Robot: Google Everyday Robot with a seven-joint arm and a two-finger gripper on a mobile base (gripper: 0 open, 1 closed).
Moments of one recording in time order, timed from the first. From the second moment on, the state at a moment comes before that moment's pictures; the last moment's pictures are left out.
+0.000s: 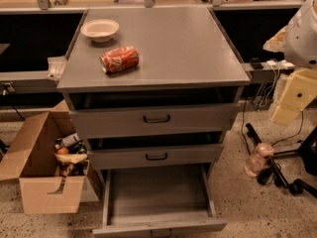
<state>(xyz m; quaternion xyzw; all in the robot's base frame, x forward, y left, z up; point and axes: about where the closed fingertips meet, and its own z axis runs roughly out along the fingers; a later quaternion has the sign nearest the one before) 0.438 -0.217 0.977 -0.60 0.78 -0.03 0.16</state>
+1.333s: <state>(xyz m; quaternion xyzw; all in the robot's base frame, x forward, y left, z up) 0.407 -0.134 0.823 -0.69 0.71 0.06 0.11</state>
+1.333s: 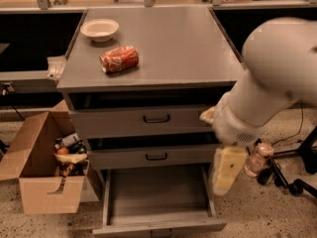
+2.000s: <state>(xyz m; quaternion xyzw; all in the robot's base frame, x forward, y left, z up) 0.356 -0.088 0.638 -0.68 0.71 0.16 0.08</state>
